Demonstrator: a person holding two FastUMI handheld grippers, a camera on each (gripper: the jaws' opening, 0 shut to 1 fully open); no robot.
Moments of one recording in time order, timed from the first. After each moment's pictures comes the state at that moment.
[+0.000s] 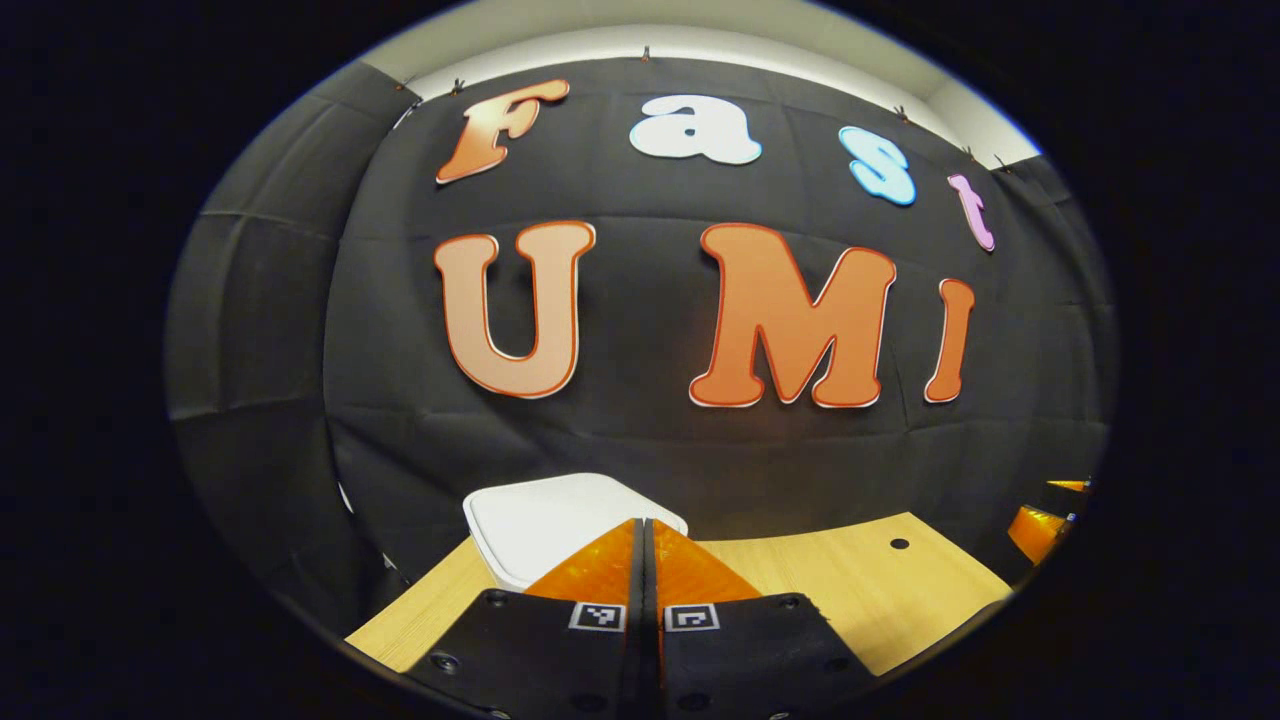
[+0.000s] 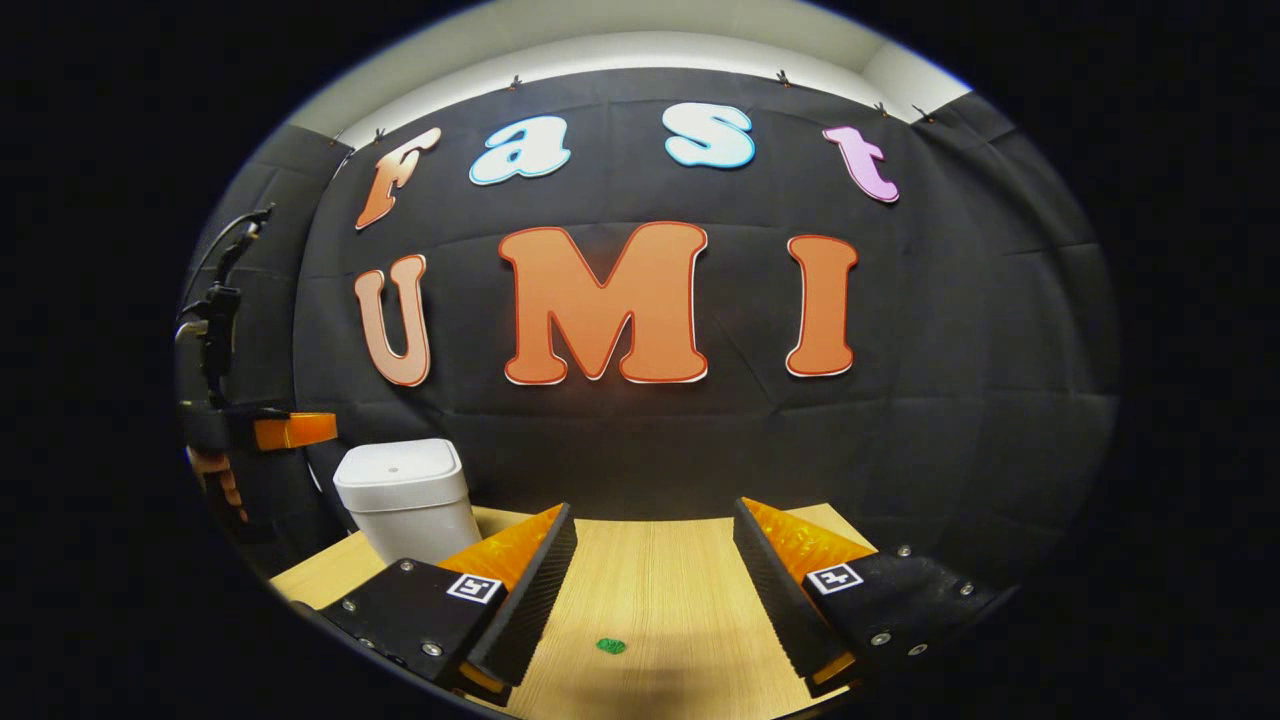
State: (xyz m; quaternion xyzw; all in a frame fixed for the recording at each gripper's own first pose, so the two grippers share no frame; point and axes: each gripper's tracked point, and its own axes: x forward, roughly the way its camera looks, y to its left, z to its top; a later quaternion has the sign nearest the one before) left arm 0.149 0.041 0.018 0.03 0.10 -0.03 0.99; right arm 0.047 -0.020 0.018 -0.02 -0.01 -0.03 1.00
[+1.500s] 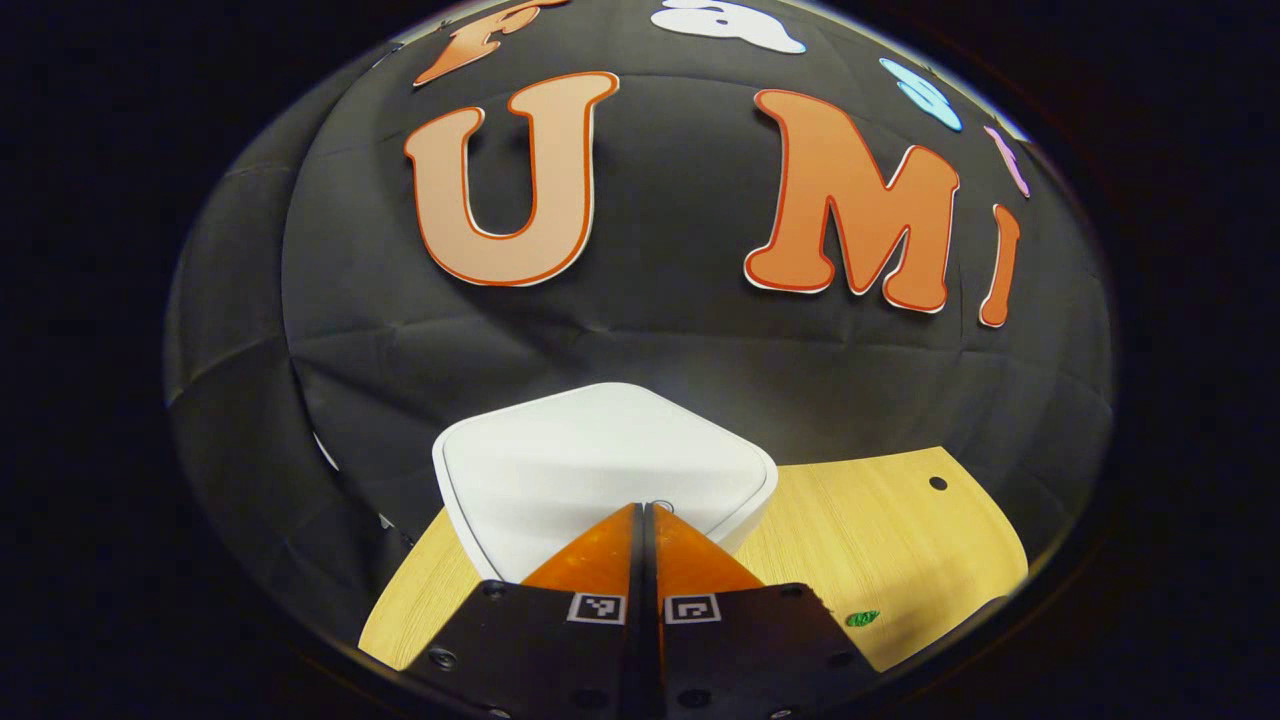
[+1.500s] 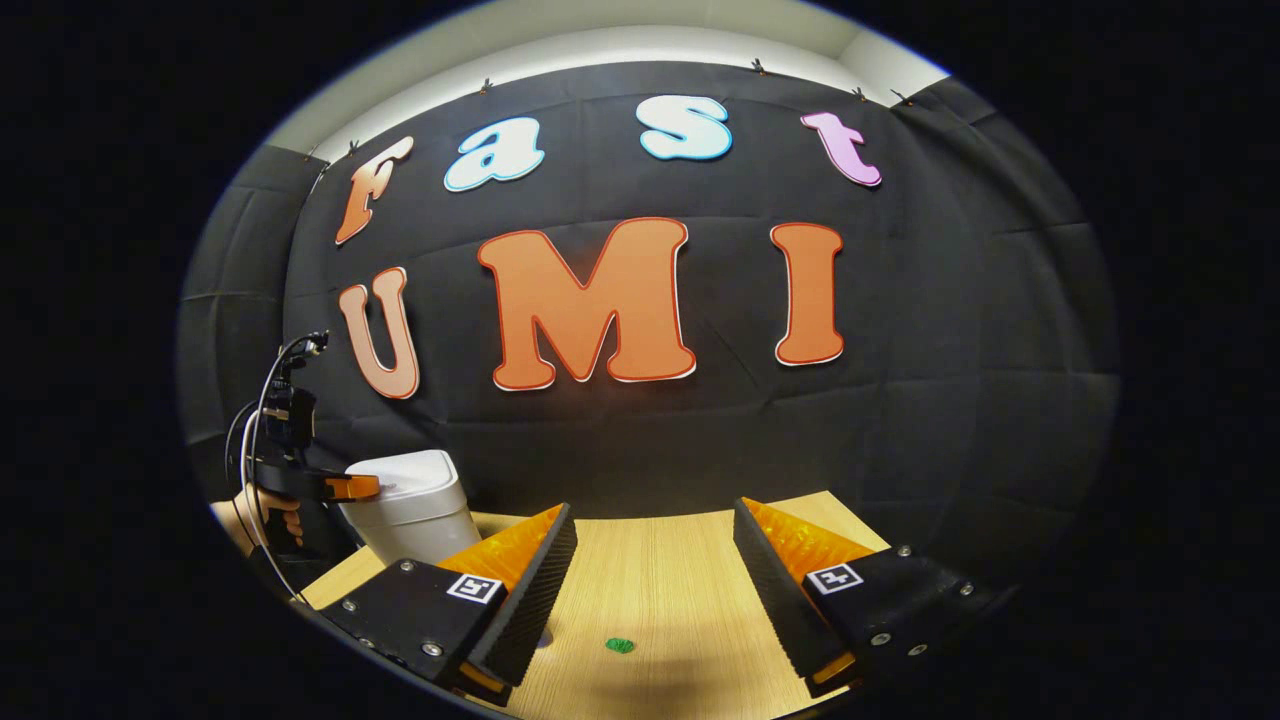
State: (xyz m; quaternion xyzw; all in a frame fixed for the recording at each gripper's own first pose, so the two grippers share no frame) left arm 0.223 0.078 -0.076 0.04 0.21 -0.03 0.98; right arm 0.043 -0.034 0.024 0.01 0.00 -0.04 1.00
